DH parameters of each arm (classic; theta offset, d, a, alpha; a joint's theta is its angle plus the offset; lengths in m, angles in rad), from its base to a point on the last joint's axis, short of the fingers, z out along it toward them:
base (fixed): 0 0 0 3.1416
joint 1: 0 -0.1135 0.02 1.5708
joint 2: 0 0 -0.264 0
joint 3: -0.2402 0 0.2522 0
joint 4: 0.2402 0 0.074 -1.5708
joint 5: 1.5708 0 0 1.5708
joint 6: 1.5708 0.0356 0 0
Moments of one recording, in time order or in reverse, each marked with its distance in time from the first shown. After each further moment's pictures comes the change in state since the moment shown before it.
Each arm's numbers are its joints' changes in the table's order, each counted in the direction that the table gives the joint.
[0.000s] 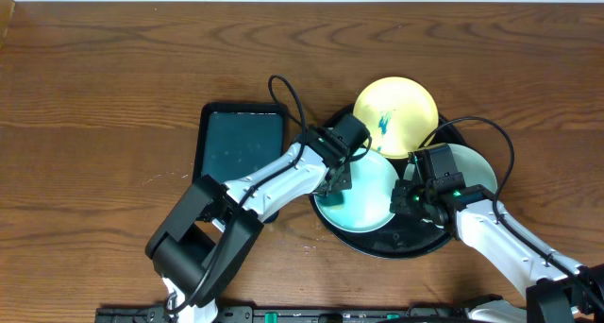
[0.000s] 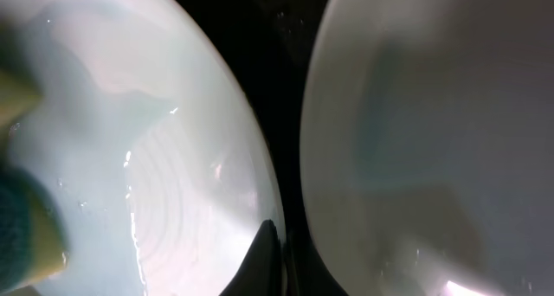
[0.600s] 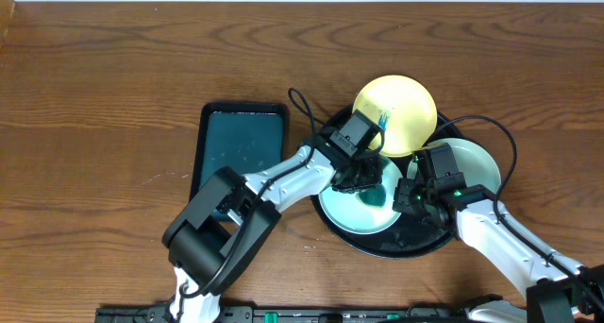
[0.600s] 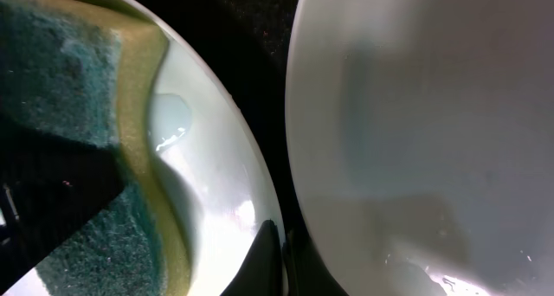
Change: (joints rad) left arm 0.026 0.079 0.010 -0.330 0.376 -0.066; right arm 0.000 0.000 -0.001 0.000 0.056 0.006
